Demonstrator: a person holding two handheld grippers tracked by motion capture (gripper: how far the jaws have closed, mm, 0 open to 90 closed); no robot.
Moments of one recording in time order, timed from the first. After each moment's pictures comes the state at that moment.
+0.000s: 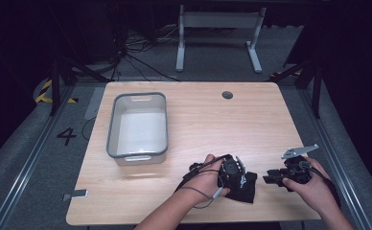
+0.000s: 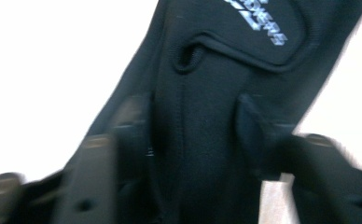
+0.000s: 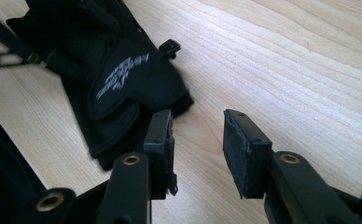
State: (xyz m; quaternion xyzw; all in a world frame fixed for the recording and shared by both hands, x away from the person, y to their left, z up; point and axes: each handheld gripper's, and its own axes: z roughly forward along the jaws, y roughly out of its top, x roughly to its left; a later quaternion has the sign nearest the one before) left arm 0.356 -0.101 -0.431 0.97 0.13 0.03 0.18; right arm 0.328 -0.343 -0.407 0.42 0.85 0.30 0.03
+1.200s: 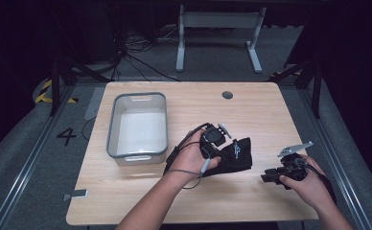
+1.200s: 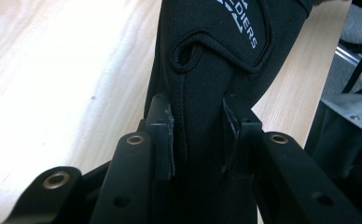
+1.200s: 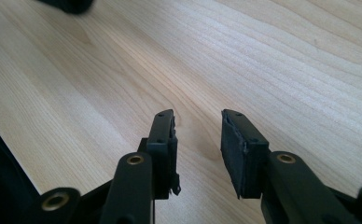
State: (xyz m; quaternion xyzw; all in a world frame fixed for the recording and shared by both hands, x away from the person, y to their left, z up) left arm 0.386 -0.043 -0.337 0.93 0.24 -0.03 0.28; right arm 0.339 -0.340 -0.413 0.42 0.86 0.29 0.02
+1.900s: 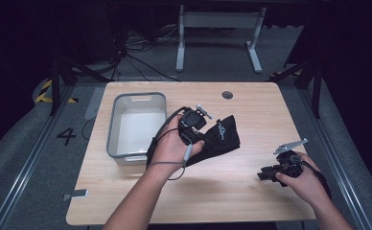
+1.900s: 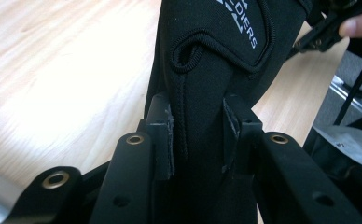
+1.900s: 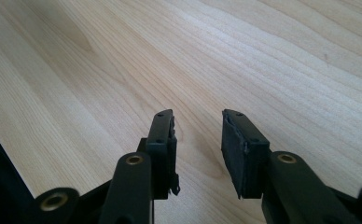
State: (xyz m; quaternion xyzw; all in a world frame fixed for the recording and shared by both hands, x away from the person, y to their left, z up) left arm 0.391 0.013 -0.288 0.89 0.31 0.00 0.33; right arm 0.349 -0.333 -0.415 0.42 0.86 0.29 0.01
